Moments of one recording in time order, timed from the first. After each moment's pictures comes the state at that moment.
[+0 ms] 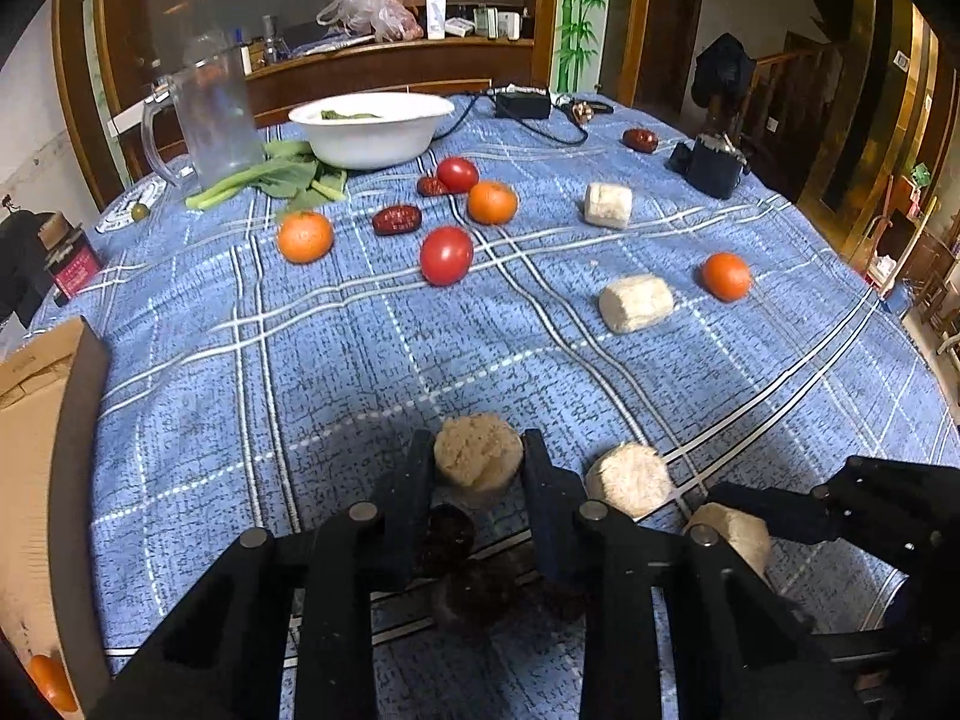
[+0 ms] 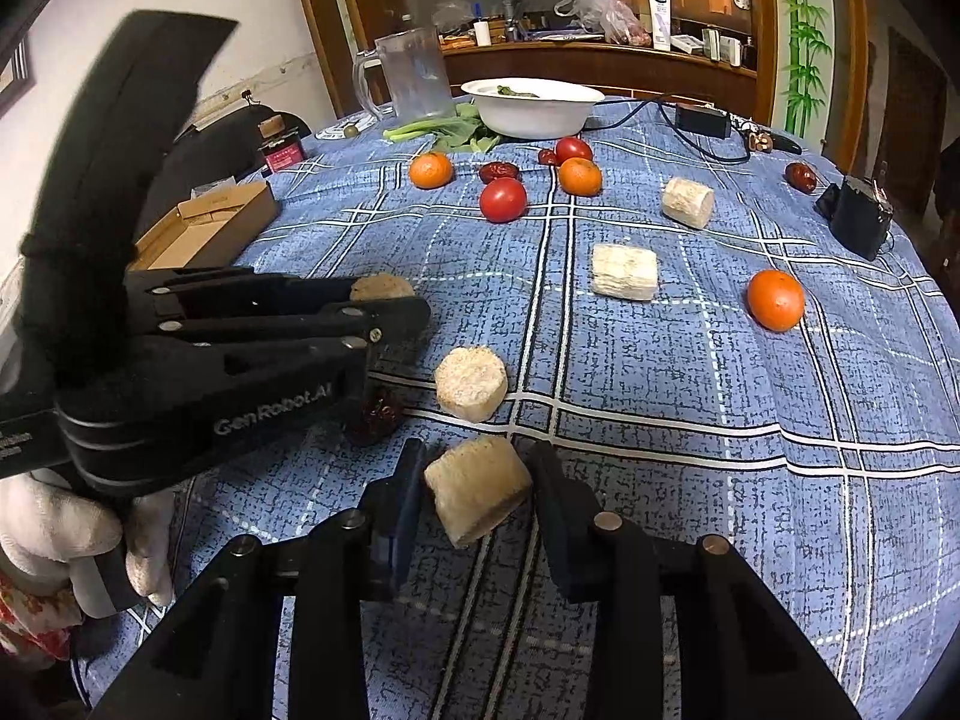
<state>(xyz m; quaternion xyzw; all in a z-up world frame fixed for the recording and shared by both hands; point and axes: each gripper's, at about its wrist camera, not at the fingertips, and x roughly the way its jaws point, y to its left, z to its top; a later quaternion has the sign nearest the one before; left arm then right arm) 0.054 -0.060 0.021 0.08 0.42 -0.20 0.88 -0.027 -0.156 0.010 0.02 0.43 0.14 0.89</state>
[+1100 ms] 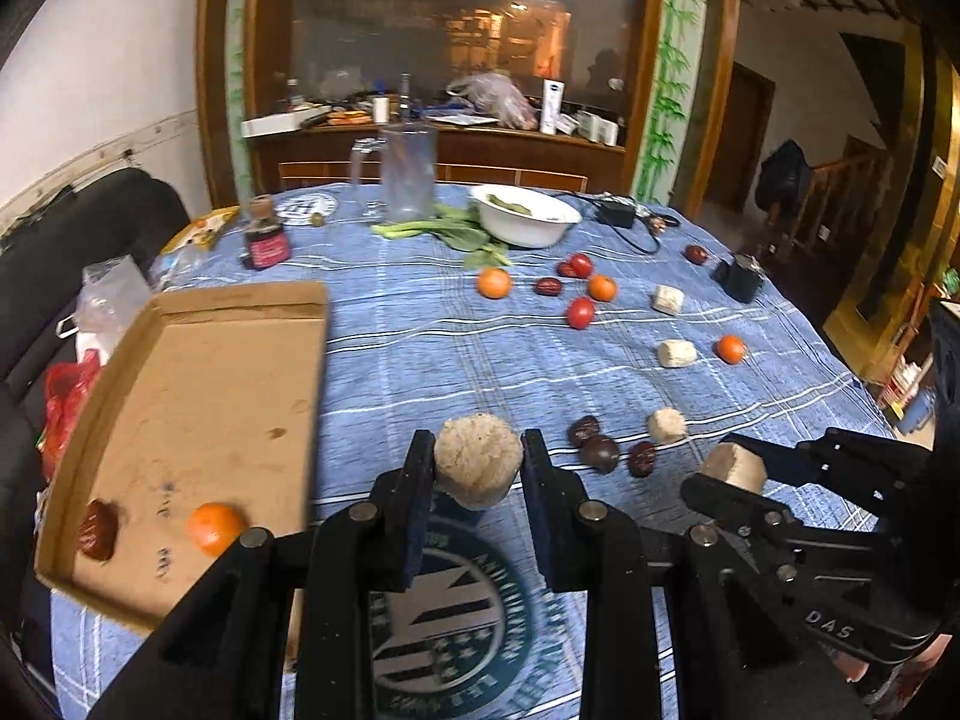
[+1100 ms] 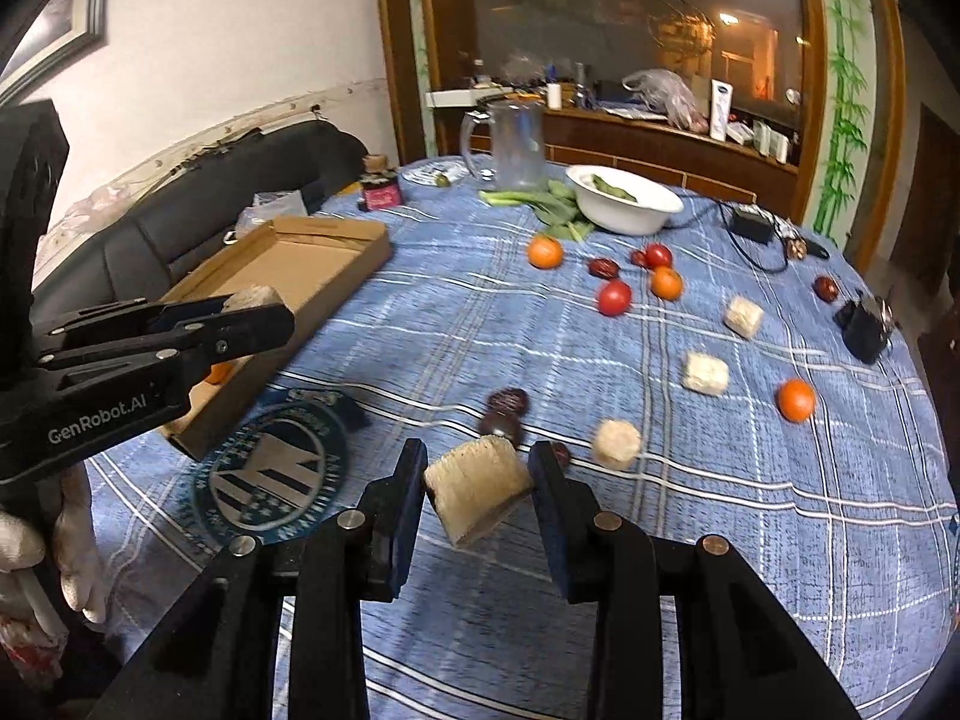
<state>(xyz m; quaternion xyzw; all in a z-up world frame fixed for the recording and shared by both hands) -0.048 0.072 0.099 0.00 0.35 -0.12 0.93 -0.075 -0.082 0.073 -0.03 0.37 0.17 0.91</state>
